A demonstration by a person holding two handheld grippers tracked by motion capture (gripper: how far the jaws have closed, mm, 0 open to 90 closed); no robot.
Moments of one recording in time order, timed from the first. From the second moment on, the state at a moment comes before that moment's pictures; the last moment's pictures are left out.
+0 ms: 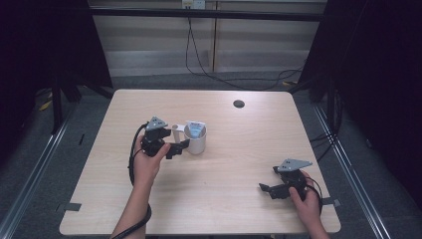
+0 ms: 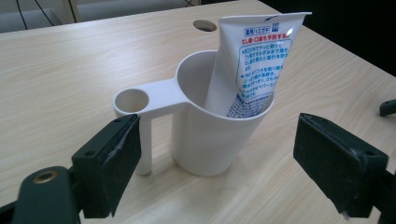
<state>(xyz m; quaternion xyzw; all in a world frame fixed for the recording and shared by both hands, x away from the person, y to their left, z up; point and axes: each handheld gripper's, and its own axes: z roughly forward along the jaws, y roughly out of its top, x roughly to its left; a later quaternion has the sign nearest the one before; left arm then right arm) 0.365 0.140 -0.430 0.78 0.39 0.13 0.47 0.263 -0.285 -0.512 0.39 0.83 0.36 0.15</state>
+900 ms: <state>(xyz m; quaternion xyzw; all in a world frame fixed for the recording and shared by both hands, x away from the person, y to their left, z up) 0.350 0.166 -0.441 0.78 0.39 0.12 0.47 0.263 -0.285 -0.512 0.39 0.83 0.36 0.15</state>
